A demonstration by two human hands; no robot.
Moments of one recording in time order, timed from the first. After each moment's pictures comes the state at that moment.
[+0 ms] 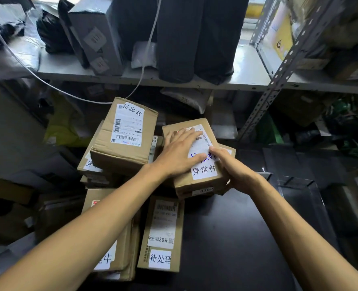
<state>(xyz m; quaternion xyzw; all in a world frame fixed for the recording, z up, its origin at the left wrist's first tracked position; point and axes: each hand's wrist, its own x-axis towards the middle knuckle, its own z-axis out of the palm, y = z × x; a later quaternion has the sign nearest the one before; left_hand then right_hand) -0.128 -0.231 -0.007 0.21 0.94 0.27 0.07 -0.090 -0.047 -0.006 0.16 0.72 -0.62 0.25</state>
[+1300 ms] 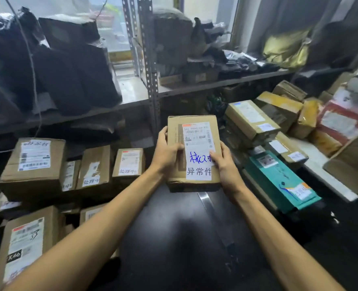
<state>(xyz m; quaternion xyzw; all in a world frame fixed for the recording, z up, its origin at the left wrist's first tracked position) 0.063 -0.016 0.092 0.14 0.69 0.70 0.14 0.164 0.116 0.059 0.22 0.64 -0.71 -0.19</state>
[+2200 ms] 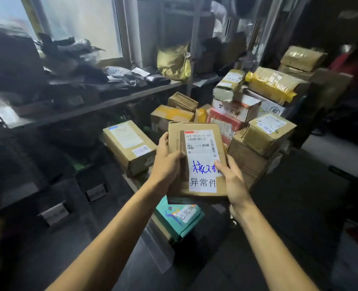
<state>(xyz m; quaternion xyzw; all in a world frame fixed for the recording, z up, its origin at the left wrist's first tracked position) 0.200 0.338 0.113 0.27 0.60 0.69 0.30 0.342 0.427 0.075 0.29 0.55 -0.70 -0.35</state>
